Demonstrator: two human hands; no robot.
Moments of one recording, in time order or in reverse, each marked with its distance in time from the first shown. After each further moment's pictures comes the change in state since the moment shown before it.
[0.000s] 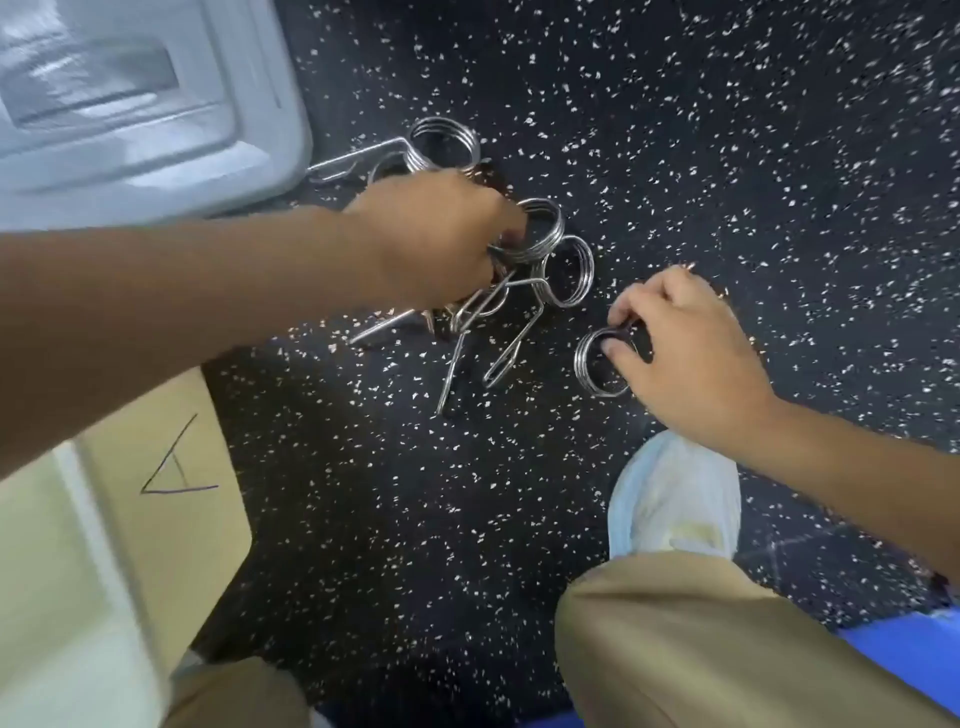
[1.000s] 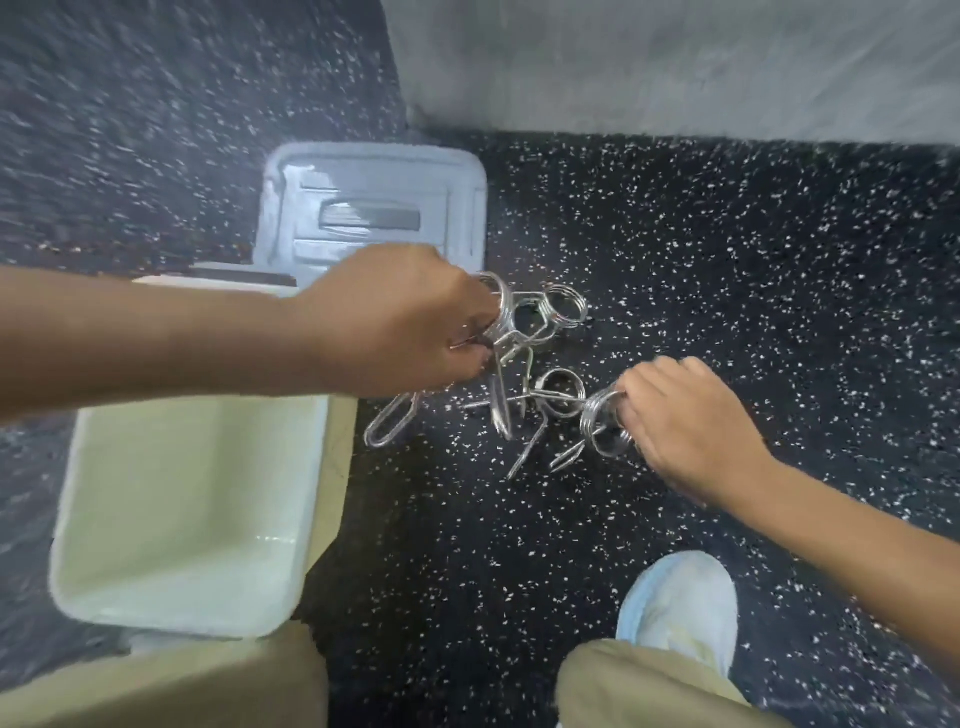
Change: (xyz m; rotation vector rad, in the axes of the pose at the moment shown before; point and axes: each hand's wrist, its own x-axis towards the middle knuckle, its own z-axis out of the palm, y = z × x) left_hand -0.174 -0.016 -0.080 0.059 0.420 -0.052; right_hand 0.025 -0.083 -0.069 -0.407 0.123 -0.662
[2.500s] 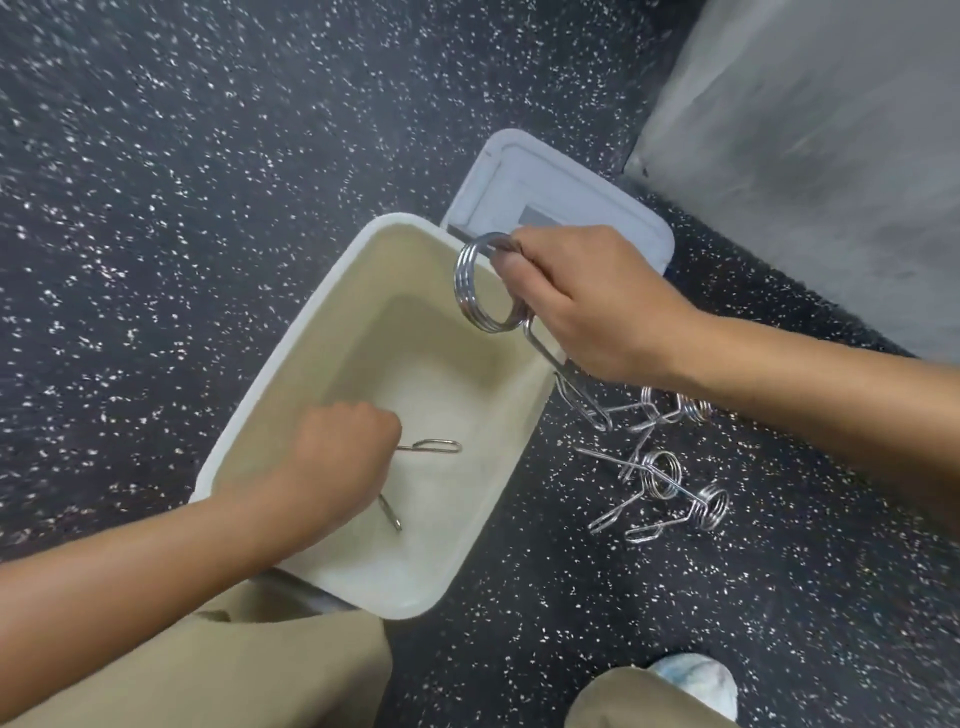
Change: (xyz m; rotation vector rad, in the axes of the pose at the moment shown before) left_hand -0.192 -0.065 0.129 0.051 -0.438 -0.858; right_hand 0.230 -0.227 -0.086 0.272 -0.202 -0.332
